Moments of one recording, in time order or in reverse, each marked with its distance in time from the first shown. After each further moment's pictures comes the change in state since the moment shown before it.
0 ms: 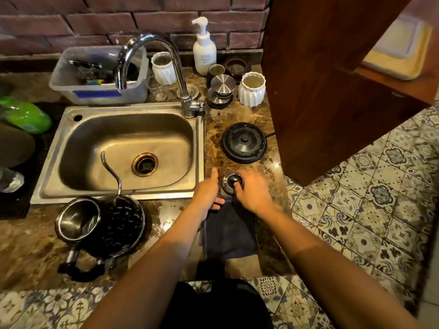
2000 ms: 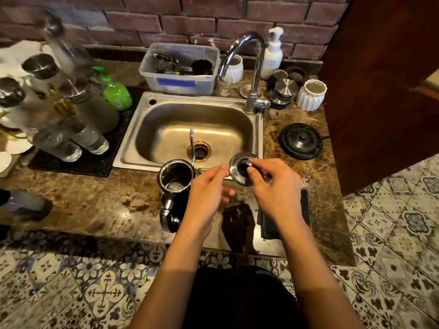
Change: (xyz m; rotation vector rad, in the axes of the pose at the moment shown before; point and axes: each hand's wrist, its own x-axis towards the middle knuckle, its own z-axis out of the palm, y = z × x) left_hand -0.153 -0.053 -0.171 -0.434 0.066 0.363; right_hand -0.135 -0.186 -0.011 0.338 0.363 -0.209
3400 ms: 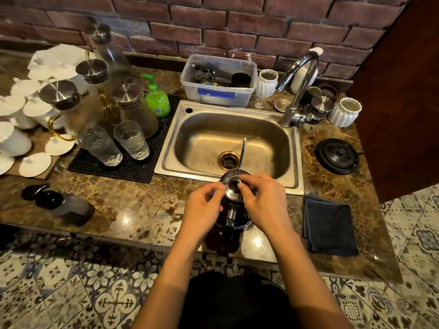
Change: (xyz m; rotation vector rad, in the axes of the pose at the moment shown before) left_hand 0.025 -0.001 -0.165 0.275 0.061 0.124; right_hand -0.019 -0.095 0.130 -0.118 -0.157 -0.027
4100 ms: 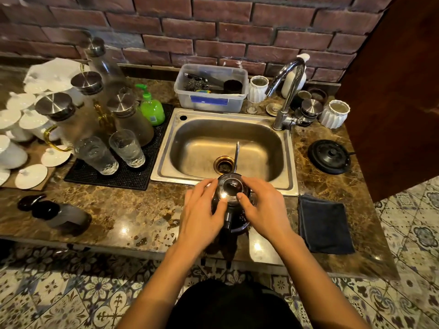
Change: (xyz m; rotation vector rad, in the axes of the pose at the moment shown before) left_hand -0.006 -0.010 0.001 0.700 0.026 0.387; right_hand -0.011 0.025 -0.003 -0.075 -0.008 -0.131
